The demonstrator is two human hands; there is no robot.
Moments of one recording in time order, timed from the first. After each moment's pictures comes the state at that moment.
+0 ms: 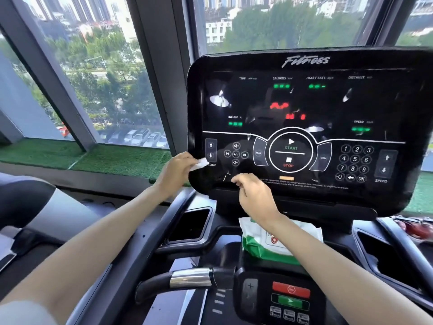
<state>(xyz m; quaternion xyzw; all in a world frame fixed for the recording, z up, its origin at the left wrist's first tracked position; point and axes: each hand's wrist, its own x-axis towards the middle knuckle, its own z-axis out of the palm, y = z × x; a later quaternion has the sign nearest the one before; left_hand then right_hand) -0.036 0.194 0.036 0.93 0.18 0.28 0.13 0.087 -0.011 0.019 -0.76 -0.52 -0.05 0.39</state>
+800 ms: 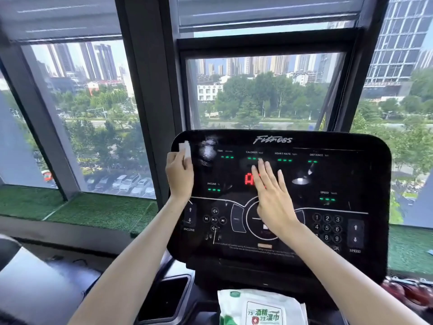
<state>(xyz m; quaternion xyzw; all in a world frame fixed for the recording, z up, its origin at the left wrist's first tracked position) 0.087 0.183 0.150 0.74 0.33 0.56 0.20 0.199 -0.016 0.124 -0.82 -0.48 -0.29 0.12</state>
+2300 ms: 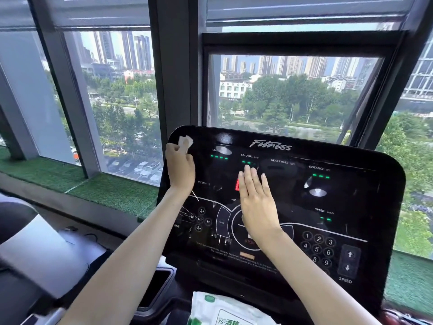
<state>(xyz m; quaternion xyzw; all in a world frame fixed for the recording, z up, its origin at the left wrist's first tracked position) 0.114 0.168 0.157 0.73 0.39 0.54 0.15 0.214 -0.011 0.126 -0.78 -0.54 -0.32 0.00</state>
